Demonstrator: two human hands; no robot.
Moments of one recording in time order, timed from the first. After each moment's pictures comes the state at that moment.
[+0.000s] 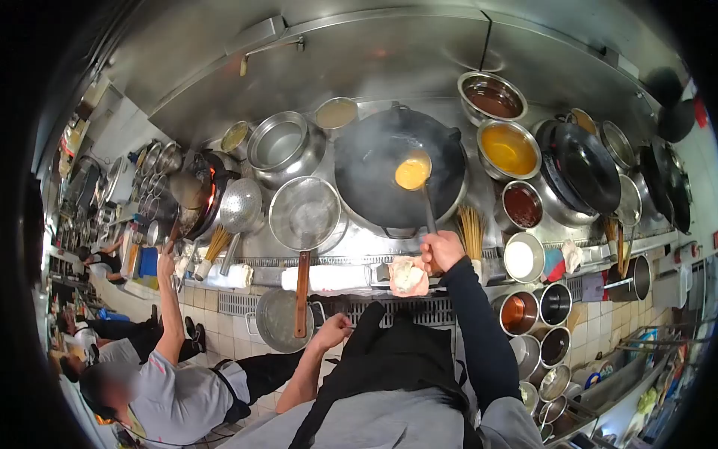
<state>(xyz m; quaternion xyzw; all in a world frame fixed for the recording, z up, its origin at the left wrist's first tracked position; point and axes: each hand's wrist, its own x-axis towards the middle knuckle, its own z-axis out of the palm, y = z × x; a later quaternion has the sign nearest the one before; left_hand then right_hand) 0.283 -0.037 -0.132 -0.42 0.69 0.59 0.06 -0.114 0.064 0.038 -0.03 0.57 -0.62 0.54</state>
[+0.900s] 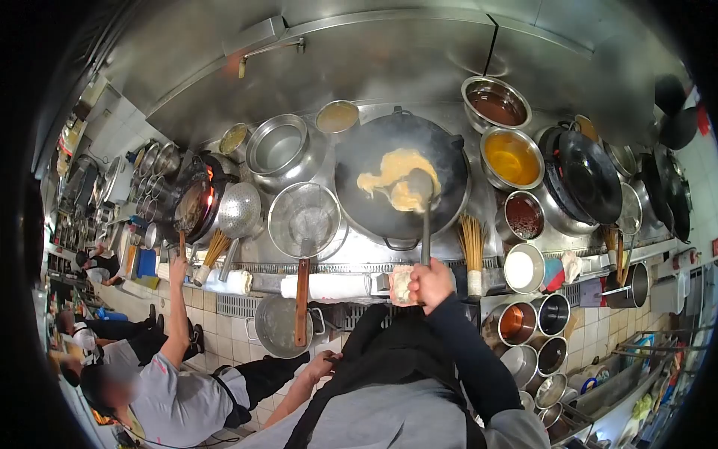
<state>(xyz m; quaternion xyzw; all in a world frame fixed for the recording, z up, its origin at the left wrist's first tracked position) 0.349 -0.001 -0.125 -0.56 0.49 0.64 0.19 -0.071 0.057 0.033 0.04 0.55 -0.66 0.52</state>
